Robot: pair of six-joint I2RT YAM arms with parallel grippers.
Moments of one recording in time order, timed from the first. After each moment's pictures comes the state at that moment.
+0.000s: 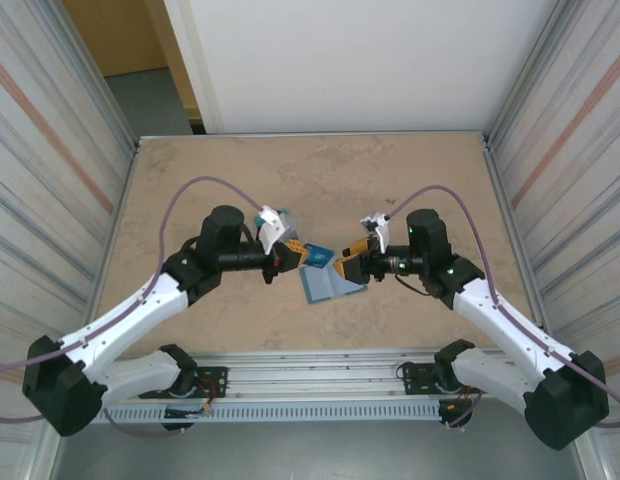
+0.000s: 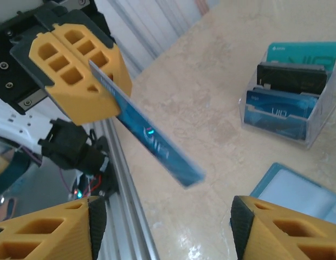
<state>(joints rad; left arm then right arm) -0.67 1.05 0.78 -0.12 0.55 -0.01 0.49 0.97 0.65 -0.11 -0.77 0.29</state>
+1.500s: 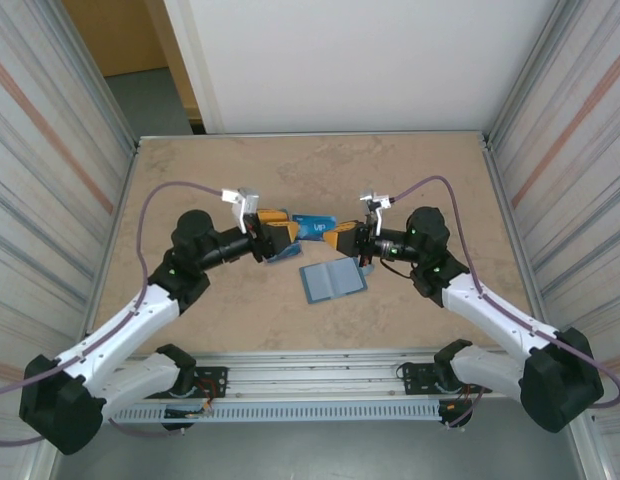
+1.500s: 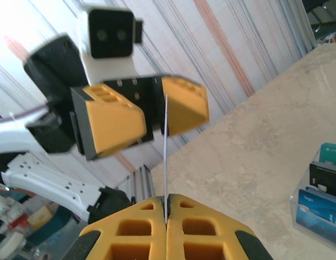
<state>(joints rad) -0.55 0.98 0.73 0.17 0.53 -0.42 0.54 1.07 0.65 0.42 -0.81 0.58</state>
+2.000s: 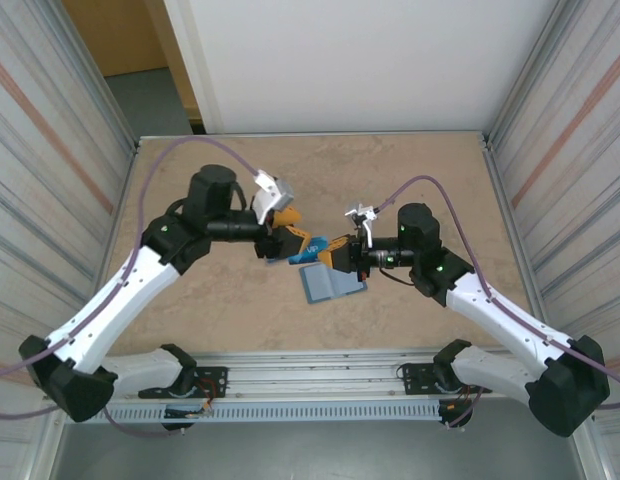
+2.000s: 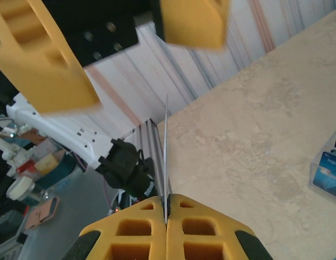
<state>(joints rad) -0.63 1.18 1.25 -0.60 0.65 0.10 0.62 1.04 0.75 0.06 -0.85 0.37</state>
